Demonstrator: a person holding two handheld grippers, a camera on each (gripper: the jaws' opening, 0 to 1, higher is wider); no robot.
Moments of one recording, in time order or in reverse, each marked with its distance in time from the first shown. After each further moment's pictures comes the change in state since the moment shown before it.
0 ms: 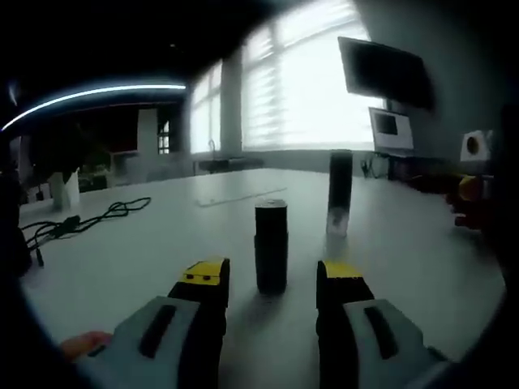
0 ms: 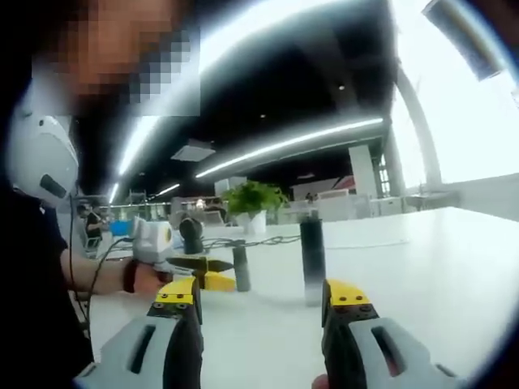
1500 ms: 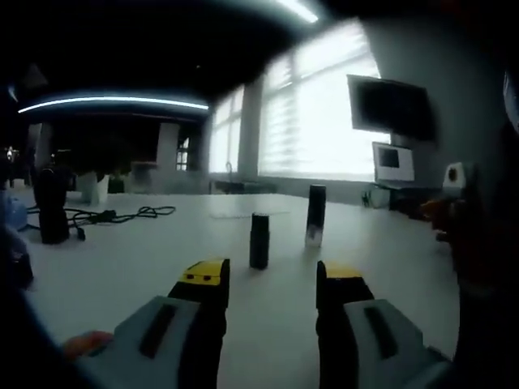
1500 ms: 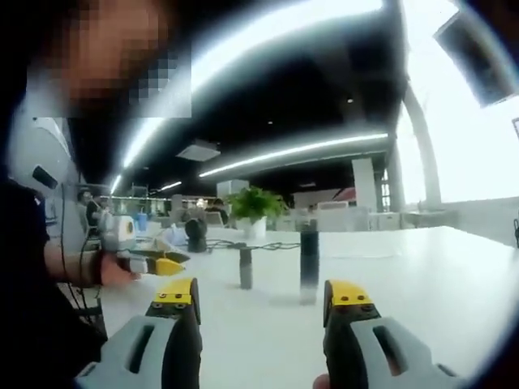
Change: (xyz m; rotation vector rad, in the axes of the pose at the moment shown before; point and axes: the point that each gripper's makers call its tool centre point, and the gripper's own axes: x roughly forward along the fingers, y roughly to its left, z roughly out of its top) left arm -0.109 -0.014 0.011 -0.080 -0.135 0.096; right arm -0.041 0.005 0.014 -0.088 -0.024 0.008
